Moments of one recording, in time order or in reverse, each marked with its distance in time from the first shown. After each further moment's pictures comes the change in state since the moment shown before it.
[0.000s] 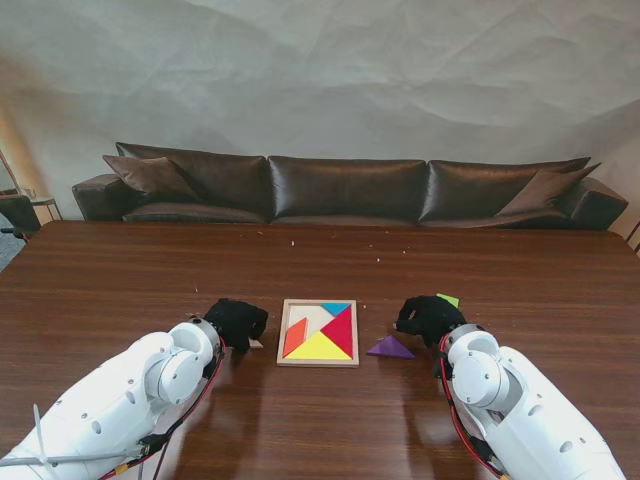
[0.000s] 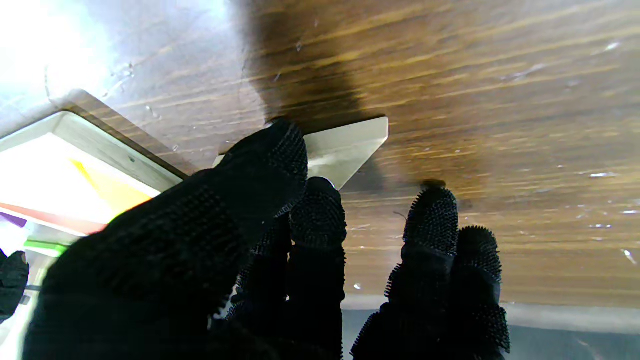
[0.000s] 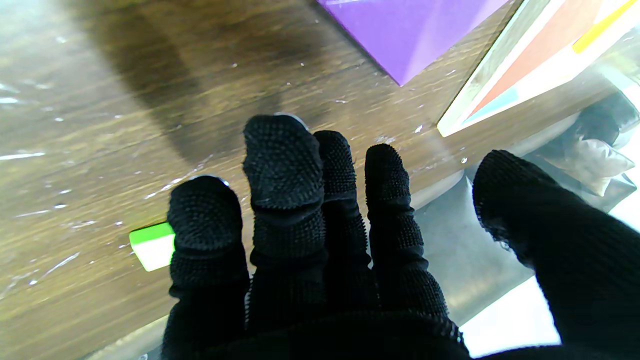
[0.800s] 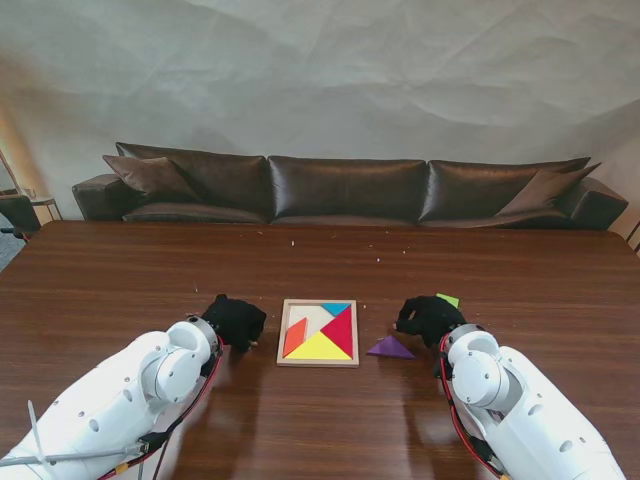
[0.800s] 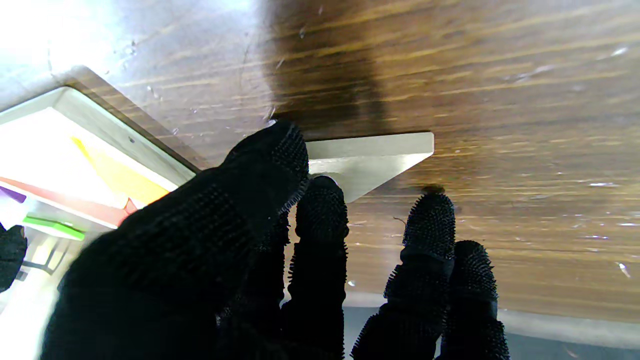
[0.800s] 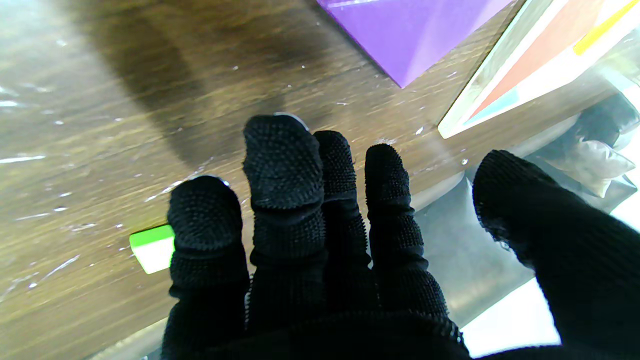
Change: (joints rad) left arm 0.006 -0.006 -0.025 0.010 -0.048 -0.015 0.008; right arm 0.002 0.000 -0.002 0.004 0.002 -0.001 0.003; left_hand 0.025 0.032 -0.085 0.015 0.105 -0.069 0.013 0.016 -0.017 0.004 -0.278 0.233 0.039 -0.027 -0.126 0.185 -0.121 -0.026 0.080 0.312; right_hand 0.000 0.000 0.000 0.000 0.000 0.000 0.000 0.000 0.000 0.000 0.000 0.000 0.000 0.000 0.000 0.000 0.000 0.000 0.000 0.000
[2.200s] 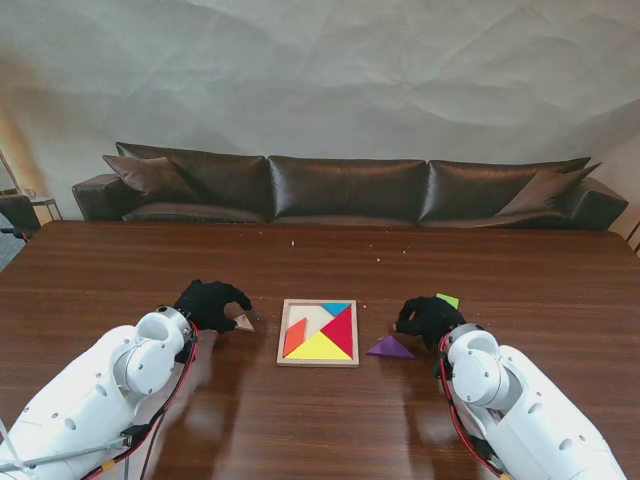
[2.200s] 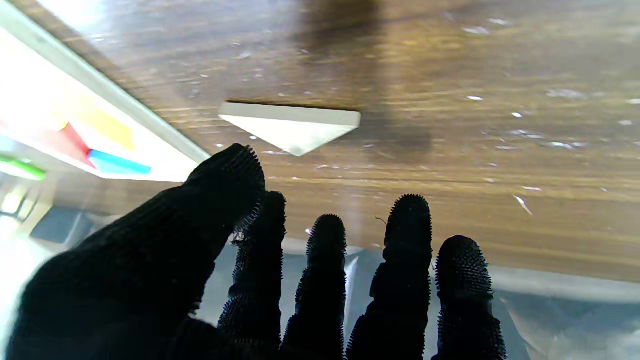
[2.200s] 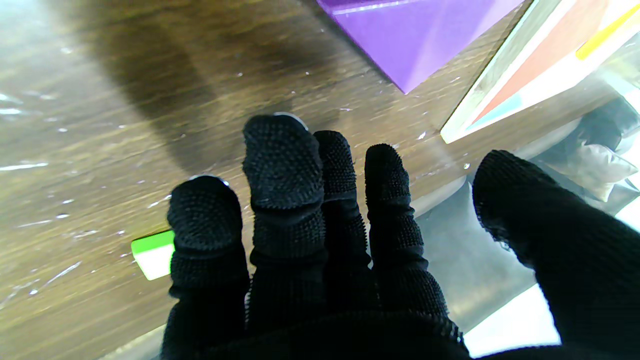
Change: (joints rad) left arm 0.059 -0.009 -0.194 -0.007 0.038 -0.076 0.034; right arm 0.008 0.001 -0.005 0.009 0.004 0.001 0.012; left_hand -0.184 0.160 0.007 0.072 -0.049 -0.017 -0.821 -0.293 -0.397 0.023 -0.313 -0.721 -0.036 -0.140 -0.121 0.009 0.012 -0.032 0.114 0.144; right_hand 0.000 0.000 0.000 0.000 0.000 0.000 0.000 0.000 0.000 0.000 0.000 0.000 0.000 0.001 0.000 0.000 0.000 0.000 0.000 0.000
